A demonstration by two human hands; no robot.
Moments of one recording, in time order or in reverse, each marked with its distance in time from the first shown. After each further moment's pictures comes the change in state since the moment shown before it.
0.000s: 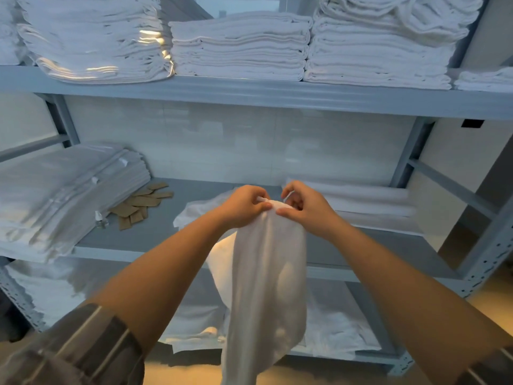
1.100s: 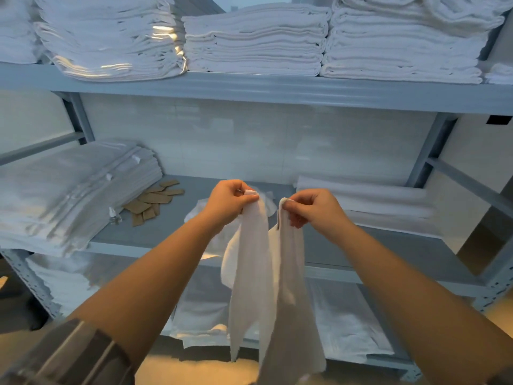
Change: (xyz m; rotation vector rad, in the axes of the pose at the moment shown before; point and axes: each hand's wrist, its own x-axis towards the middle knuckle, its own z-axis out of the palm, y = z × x) left_hand -0.016 -0.032 -0.020 -0.519 0.250 -0.243; right_hand 0.009 -0.006 0.019 0.399 0.011 0.204
